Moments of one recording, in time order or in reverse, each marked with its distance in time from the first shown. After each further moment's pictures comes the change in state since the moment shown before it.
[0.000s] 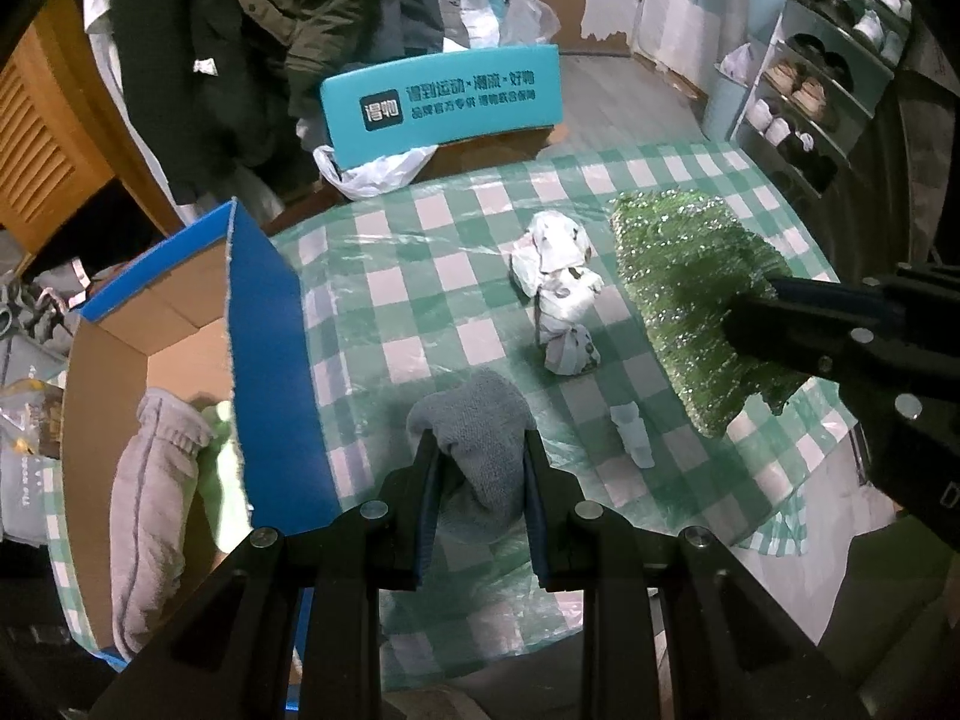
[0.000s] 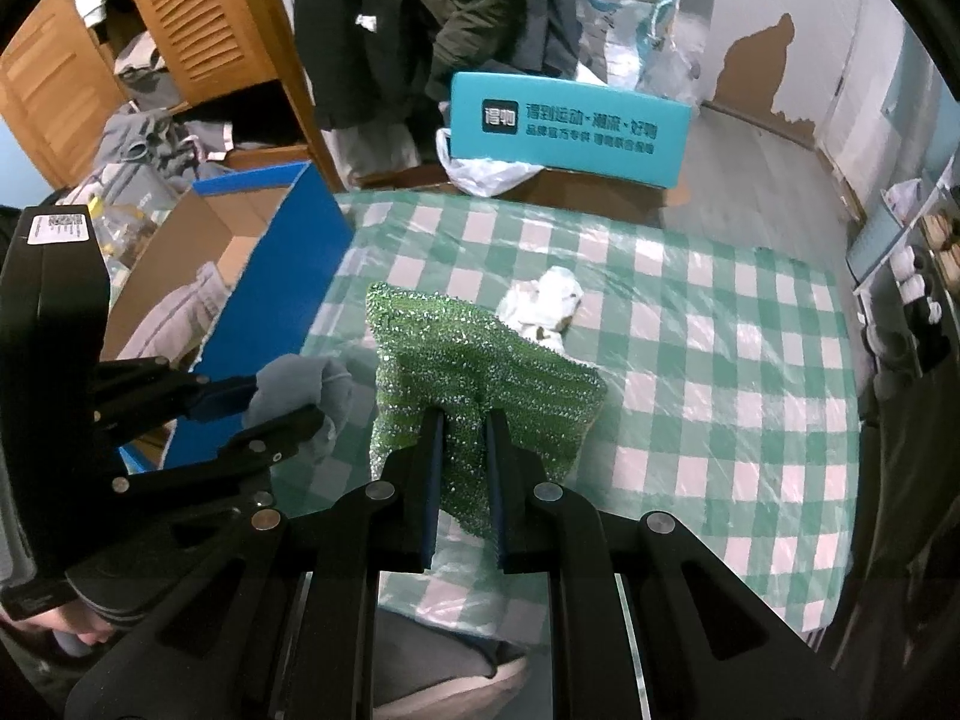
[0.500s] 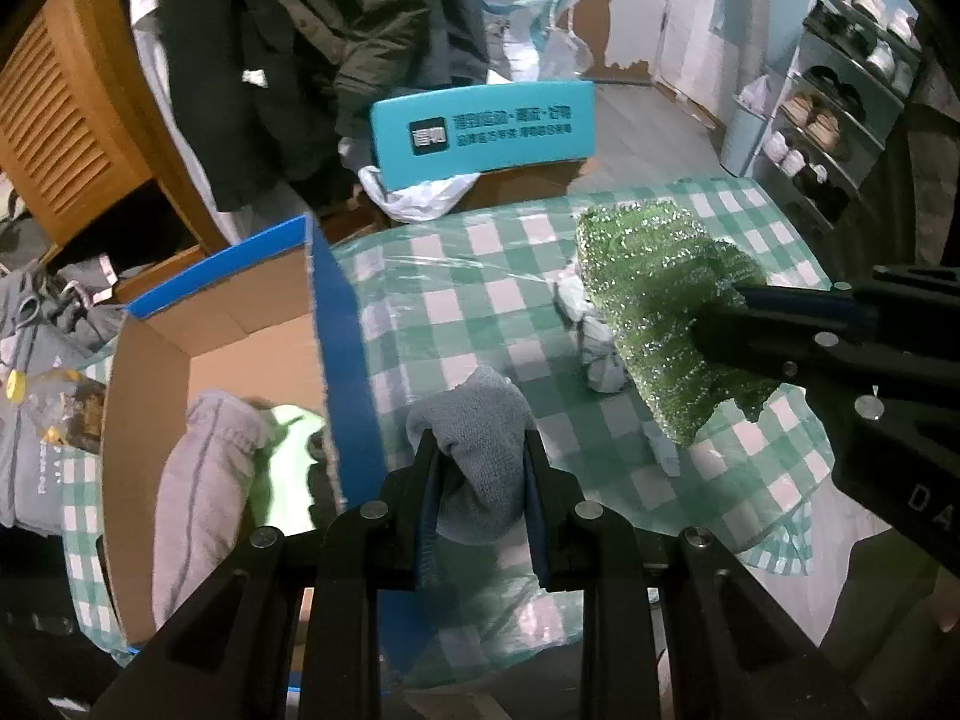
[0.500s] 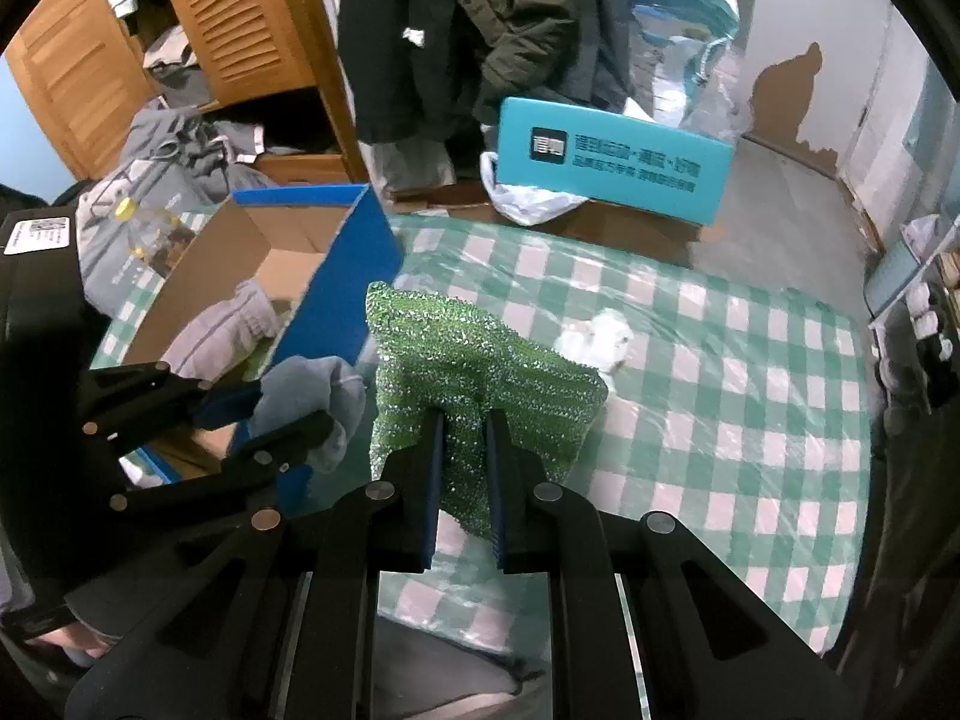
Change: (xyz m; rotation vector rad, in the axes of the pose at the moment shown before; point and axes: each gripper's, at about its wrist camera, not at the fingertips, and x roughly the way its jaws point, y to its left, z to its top) left arm -0.026 0.033 -0.006 -0.043 -0.057 0.034; right arm -0.002 0.038 0.022 -0.052 -0.025 0.033
